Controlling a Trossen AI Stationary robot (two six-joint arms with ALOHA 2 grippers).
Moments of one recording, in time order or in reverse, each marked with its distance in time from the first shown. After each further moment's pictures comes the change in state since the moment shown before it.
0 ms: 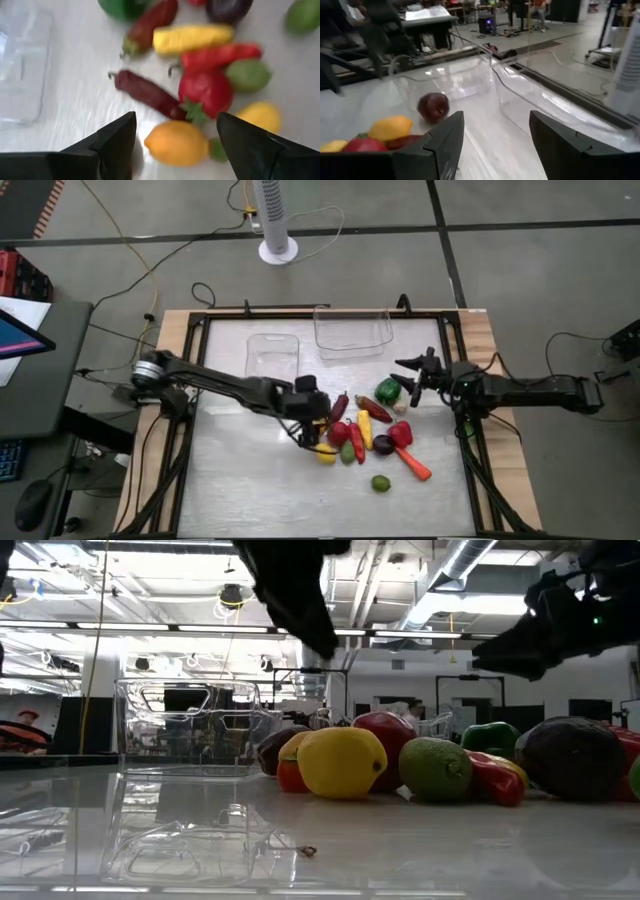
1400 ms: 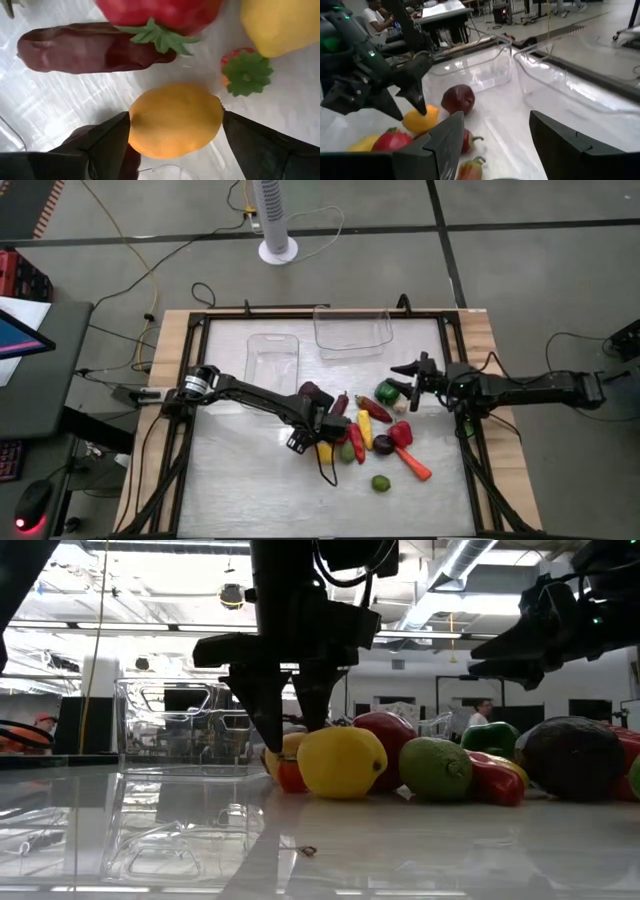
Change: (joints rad) left arm -0.024 0.347 0.278 -0.413 -0.022 0.463; right arm 0.030 0.072 -0.006 0.037 -0.063 0.116
